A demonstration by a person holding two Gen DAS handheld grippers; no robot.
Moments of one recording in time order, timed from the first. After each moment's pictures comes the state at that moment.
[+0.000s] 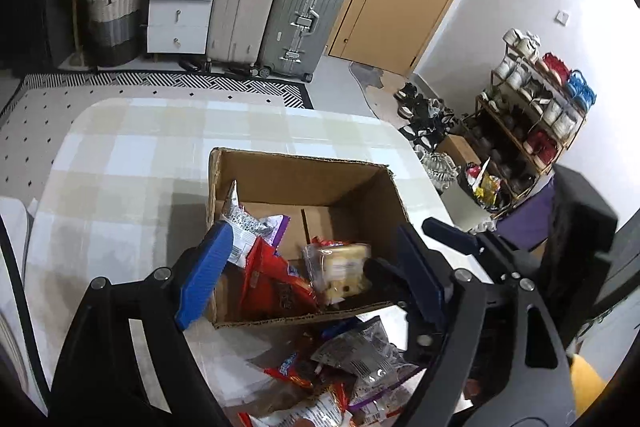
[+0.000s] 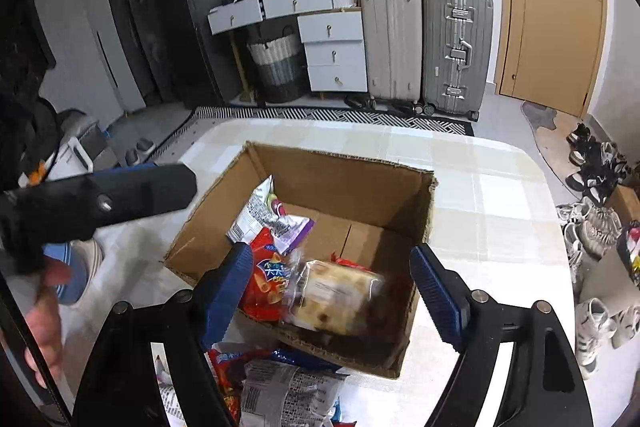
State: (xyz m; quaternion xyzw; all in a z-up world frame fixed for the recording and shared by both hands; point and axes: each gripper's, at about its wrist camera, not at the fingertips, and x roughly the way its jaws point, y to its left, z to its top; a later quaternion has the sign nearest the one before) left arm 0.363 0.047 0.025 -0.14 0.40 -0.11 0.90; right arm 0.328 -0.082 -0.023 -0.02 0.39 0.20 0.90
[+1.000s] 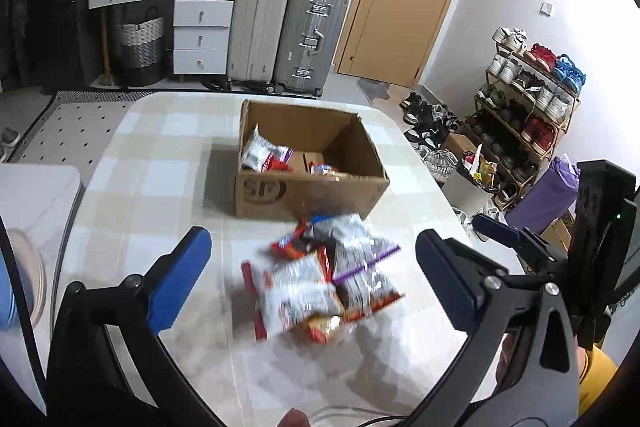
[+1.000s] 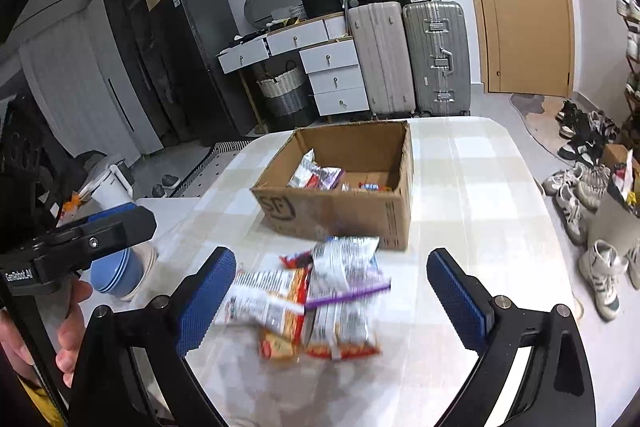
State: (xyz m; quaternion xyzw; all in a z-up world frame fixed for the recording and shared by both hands) left arm 0.115 0.028 0.068 -0.10 0.36 -0.07 0.93; right arm 0.123 -0.139 0.013 0.07 0.35 0.20 0.91
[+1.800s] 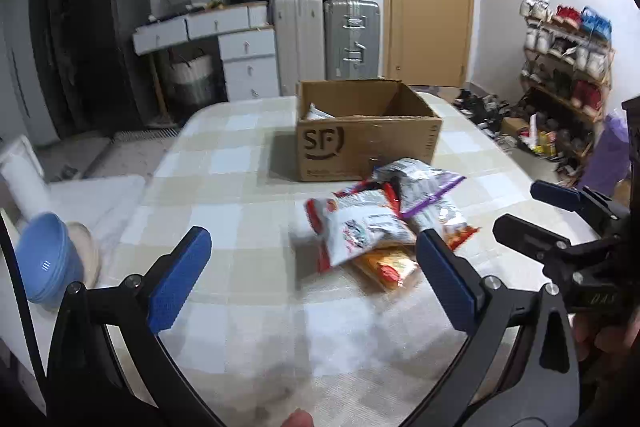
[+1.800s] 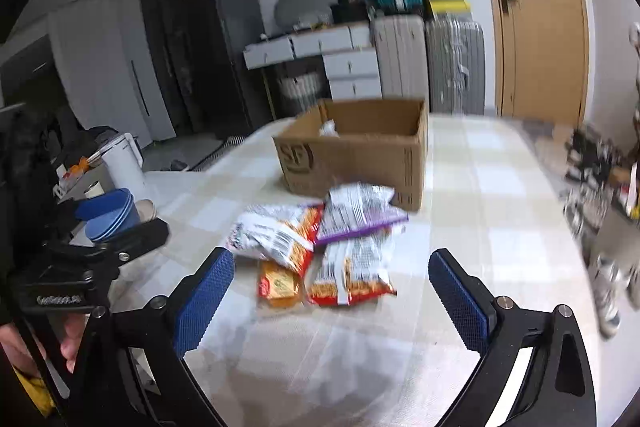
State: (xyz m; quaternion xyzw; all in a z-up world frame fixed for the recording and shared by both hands) left arm 0.032 0.010 -0.006 0.02 0.30 0.04 0.95; right arm 0.072 -0.130 -0.045 0.03 0.32 0.23 0.92
